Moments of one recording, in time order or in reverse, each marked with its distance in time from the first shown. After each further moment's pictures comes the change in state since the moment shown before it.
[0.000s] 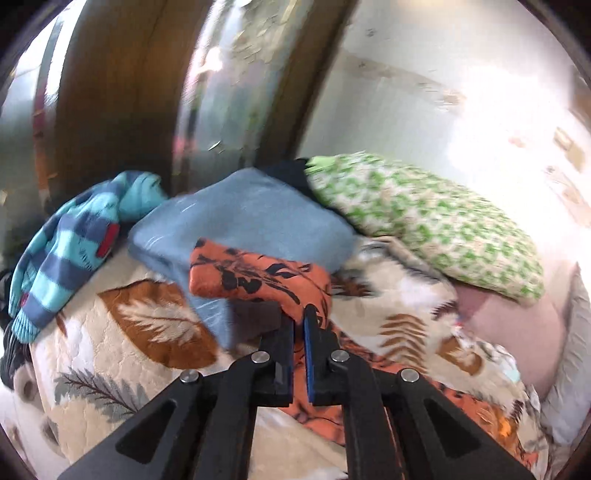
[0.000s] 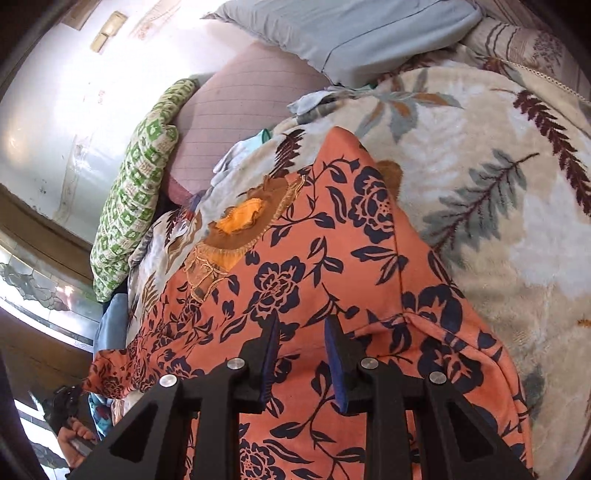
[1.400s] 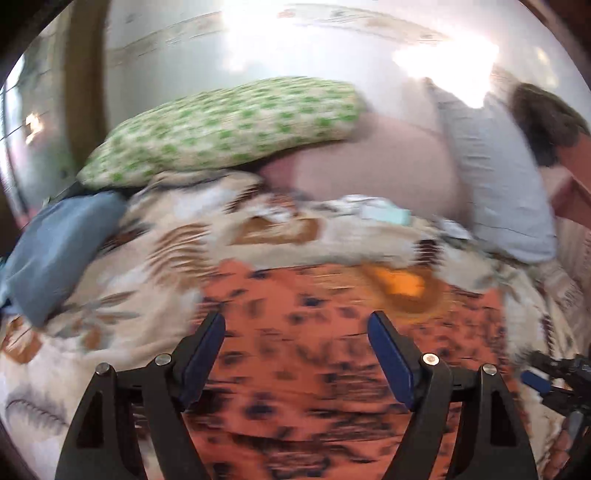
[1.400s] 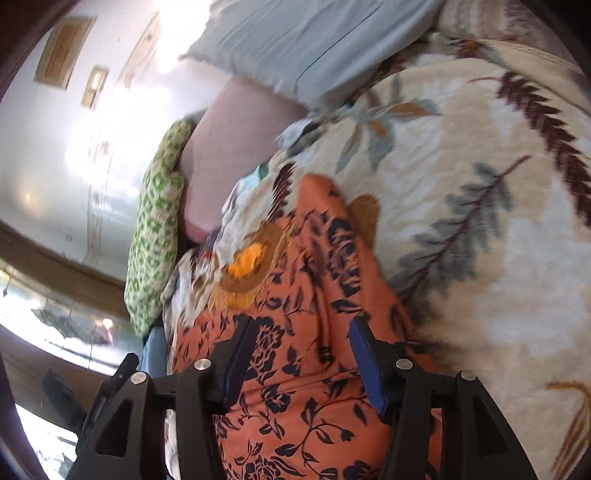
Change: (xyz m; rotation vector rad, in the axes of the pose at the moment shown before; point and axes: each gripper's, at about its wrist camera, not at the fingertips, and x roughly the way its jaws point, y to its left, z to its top) left arm -0.007 -0.226 -0.150 0.536 0.202 -0.238; right arm -0.009 -0.051 0.040 0.113 -0.001 0.177
